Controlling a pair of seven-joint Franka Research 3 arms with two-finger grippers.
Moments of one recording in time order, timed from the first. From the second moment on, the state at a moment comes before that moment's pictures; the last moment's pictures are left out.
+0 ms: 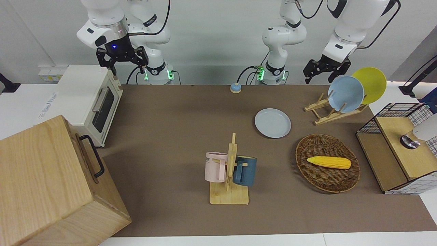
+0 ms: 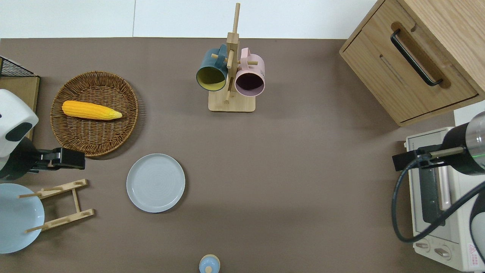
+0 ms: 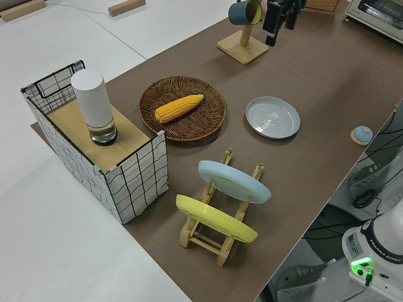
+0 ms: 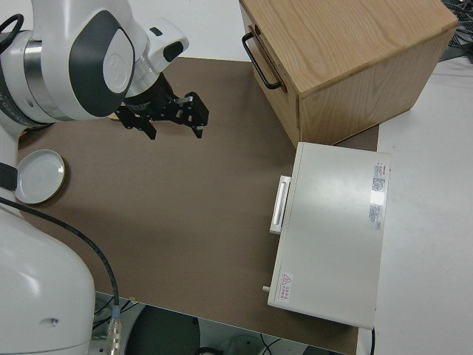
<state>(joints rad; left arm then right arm) 0.12 -0.11 -0.18 -1.69 -0.03 1.52 -0.08 -0.05 -0.06 0.16 -1.54 -0.04 1.40 0.01</state>
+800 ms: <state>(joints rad) 0.12 -0.10 -0.18 -1.74 -0.02 1.55 -0.08 -0.05 -0.06 0.16 -1.54 -0.04 1.40 0.01</state>
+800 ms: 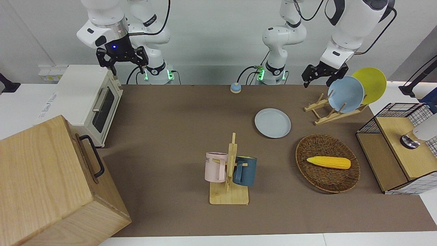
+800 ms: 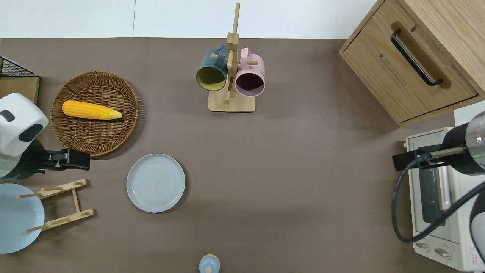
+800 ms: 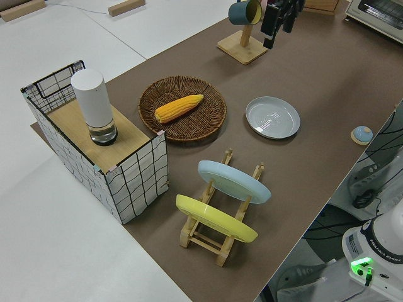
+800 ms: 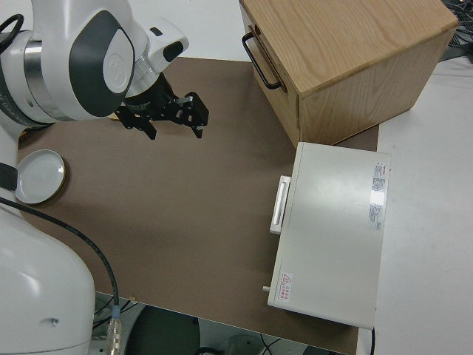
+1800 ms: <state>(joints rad) 0.13 -0.10 -0.17 -1.90 -0.03 1.71 -0.11 -0.05 -0.06 0.16 -1.54 -0.04 1.40 0.01</state>
